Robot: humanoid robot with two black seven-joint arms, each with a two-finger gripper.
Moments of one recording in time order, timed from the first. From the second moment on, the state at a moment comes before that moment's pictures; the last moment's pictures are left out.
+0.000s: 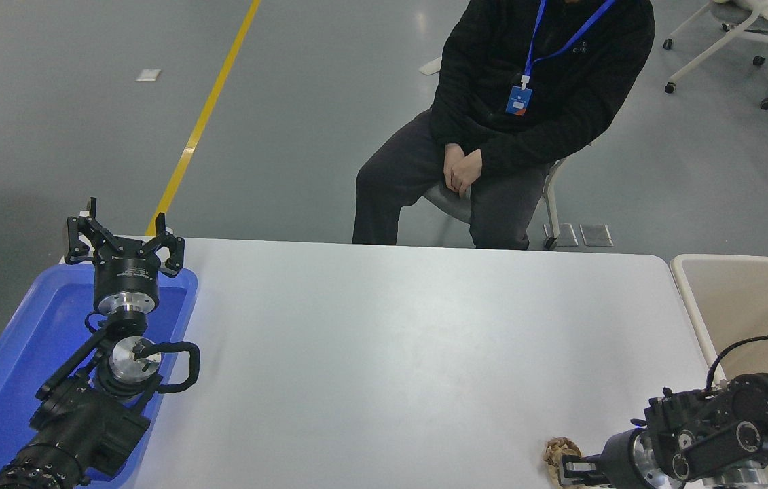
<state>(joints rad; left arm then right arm) -0.52 0.11 -1.24 -0.58 0.09 -0.34 -0.56 1.27 -0.40 -1.12 1.50 -0.44 -0.16 0.08</state>
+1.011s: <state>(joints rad) -0.52 0.11 -1.24 -0.58 0.09 -0.34 -0.56 1.81 -0.72 -1.26 1.65 -0.49 0.11 0.13</state>
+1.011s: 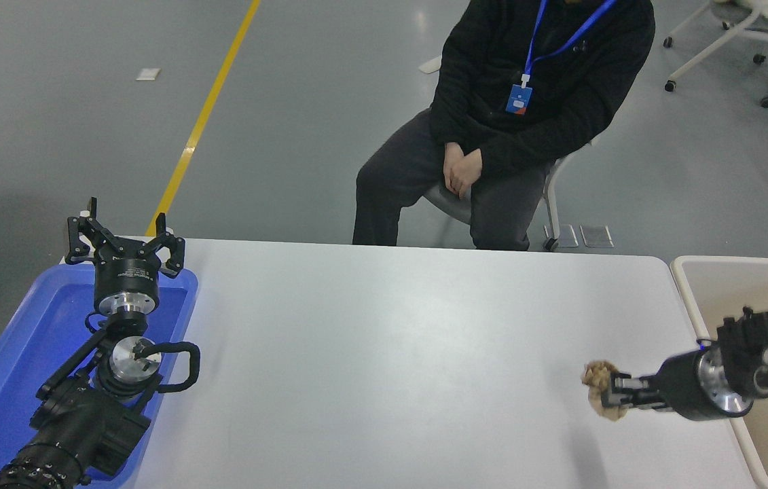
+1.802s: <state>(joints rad) -0.52 0.11 -1.24 -0.58 0.09 -0.34 -0.56 2.36 -0.94 -1.44 1.53 -0.51 0.46 0.11</state>
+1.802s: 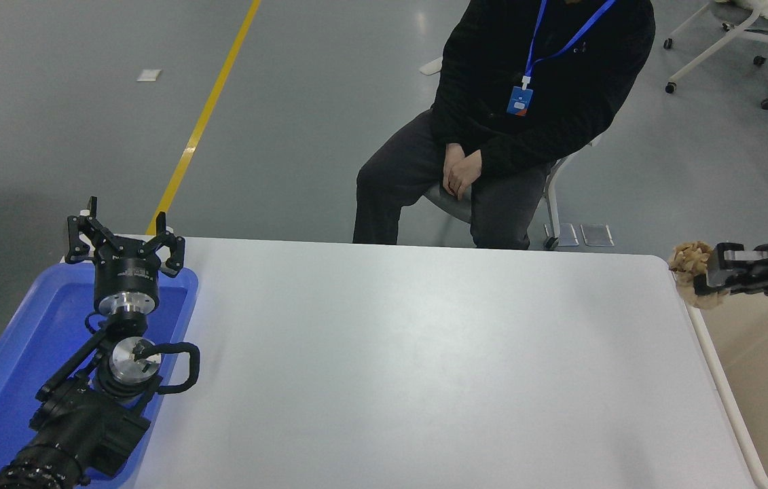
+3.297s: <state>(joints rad) -0.52 0.11 -1.24 -0.58 0.09 -0.34 -0.56 0.96 -0.74 -0.43 0.45 0.25 -0.16 0.07</state>
